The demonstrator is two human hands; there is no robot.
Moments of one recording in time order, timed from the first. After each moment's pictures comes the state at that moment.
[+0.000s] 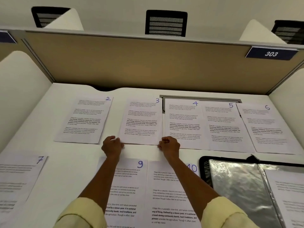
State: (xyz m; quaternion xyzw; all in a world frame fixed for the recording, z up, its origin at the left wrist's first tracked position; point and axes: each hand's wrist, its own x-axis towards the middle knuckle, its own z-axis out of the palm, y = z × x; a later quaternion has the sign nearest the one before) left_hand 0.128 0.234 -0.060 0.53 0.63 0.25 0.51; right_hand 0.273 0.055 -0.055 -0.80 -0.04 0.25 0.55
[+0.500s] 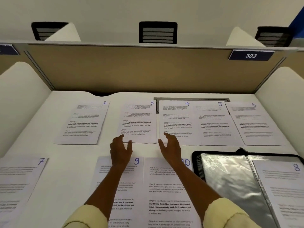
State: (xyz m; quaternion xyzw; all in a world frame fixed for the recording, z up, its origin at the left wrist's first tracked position) left_hand 0.116 0.162 -0.035 0.80 0.46 0.22 0.33; right_hand 0.260 0.008 -0.039 -0.88 -0.23 0.11 0.40
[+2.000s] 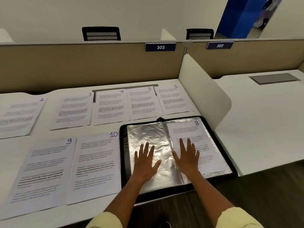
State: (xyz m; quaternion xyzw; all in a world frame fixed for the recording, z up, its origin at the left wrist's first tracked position) left_hand 0.174 -0.262 -0.040 0.97 0.13 -0.04 0.21; right_hand 0.282 -0.442 -0.035 -0.98 -0.14 0.08 0.12
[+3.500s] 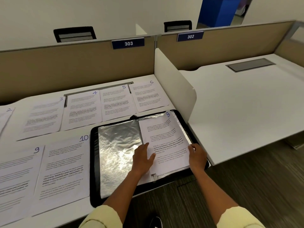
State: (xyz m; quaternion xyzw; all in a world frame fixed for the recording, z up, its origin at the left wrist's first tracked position) left_hand 0.239 -0.369 -0.031 0.90 0.19 -0.02 0.38; right_hand 0.327 -0.590 -0.032 -0.88 0.11 0.00 0.47
